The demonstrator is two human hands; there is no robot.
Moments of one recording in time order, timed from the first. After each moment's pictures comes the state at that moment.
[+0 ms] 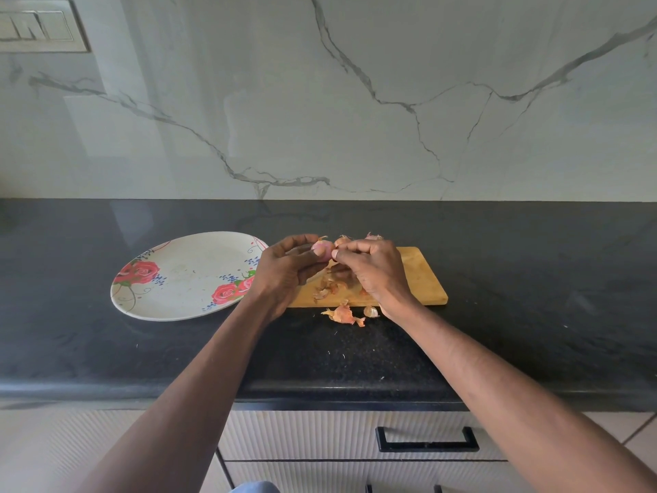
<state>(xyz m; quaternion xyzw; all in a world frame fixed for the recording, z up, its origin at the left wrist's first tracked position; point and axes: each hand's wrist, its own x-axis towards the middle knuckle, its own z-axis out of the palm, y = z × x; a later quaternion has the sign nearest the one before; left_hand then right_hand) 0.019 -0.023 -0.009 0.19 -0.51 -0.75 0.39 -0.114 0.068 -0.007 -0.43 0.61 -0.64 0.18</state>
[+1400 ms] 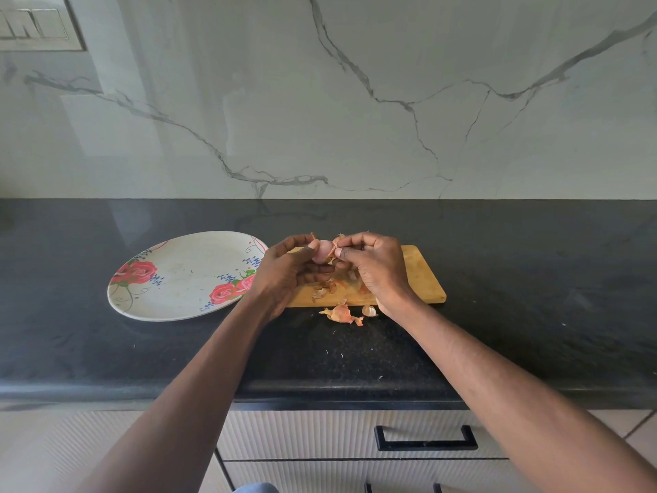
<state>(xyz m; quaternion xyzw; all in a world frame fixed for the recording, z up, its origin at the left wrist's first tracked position) 0.018 -0.023 -0.007 0.23 -0.53 -0.73 0.36 -0.117 0.067 -0.004 -0.40 0.58 -0.68 0.21</state>
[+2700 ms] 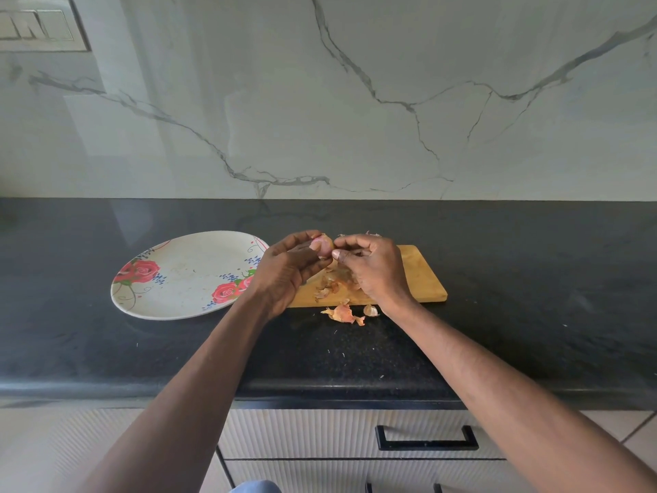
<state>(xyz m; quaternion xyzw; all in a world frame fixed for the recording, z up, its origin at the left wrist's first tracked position) 0.020 -0.022 -0.005 0.18 -0.47 -0.78 0.37 -0.118 0.066 -0.009 -0.50 0.63 -0.59 0.08</state>
